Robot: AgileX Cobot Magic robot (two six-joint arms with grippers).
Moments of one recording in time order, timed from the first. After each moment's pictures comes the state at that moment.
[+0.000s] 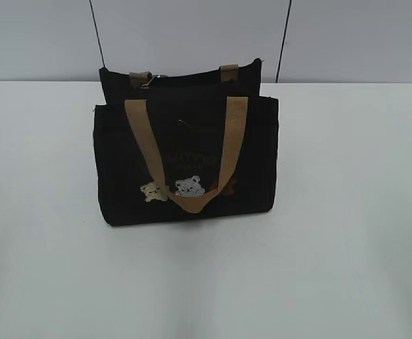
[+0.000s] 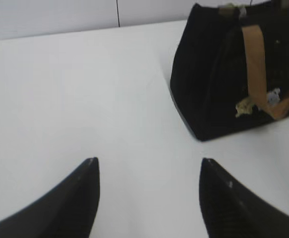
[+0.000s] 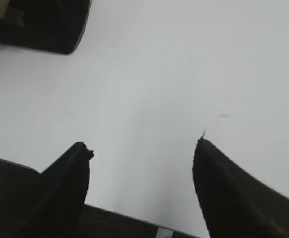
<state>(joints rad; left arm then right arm) -0.07 0.20 -0.56 -0.21 0.91 0.23 0.02 0.25 -0.56 0.16 1.04 -0.34</state>
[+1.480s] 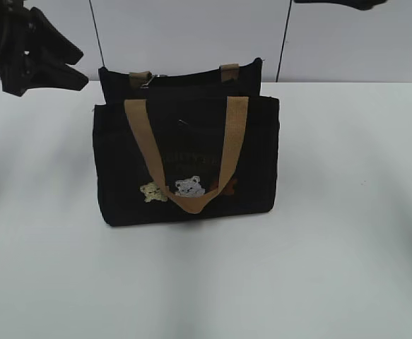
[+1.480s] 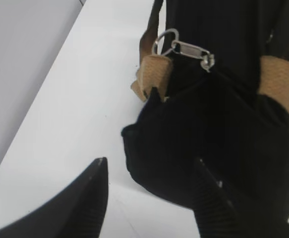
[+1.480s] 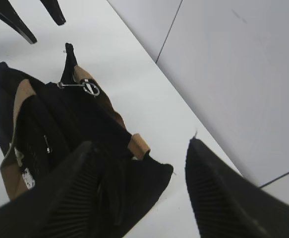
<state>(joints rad) -0.07 1.68 -1.27 -0.92 0.85 1.83 0.19 1.41 -1.24 0.90 0.67 -1.40</state>
